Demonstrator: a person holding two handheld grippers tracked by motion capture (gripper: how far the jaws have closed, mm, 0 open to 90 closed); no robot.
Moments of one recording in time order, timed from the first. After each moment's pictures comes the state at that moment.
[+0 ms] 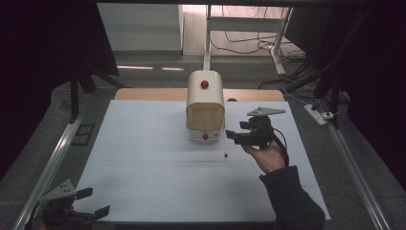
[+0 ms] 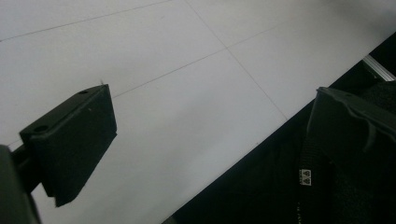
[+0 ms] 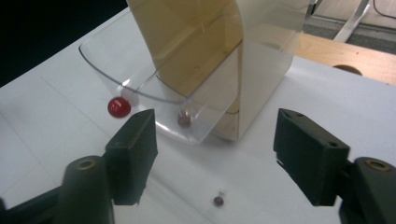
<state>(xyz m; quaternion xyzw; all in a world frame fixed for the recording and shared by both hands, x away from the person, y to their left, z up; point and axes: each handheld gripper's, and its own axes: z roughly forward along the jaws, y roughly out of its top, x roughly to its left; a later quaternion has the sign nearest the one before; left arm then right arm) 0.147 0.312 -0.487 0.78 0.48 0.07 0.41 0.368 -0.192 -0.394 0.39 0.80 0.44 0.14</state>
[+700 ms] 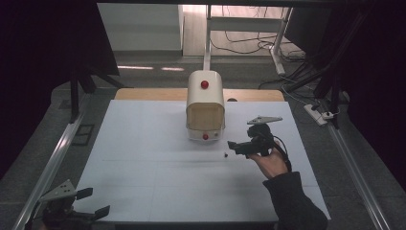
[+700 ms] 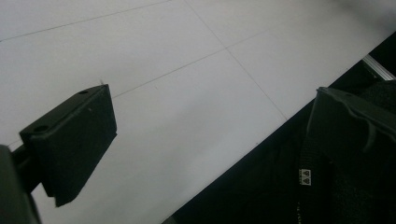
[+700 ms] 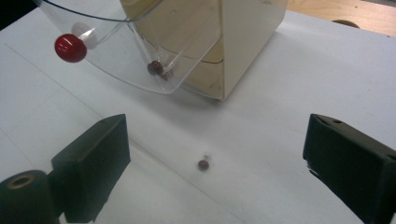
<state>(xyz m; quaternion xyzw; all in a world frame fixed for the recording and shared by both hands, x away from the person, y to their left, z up) 0.147 0.312 -0.487 0.78 0.47 0.07 0.41 0.368 -0.201 -0.425 0.41 0.82 0.39 0.14</state>
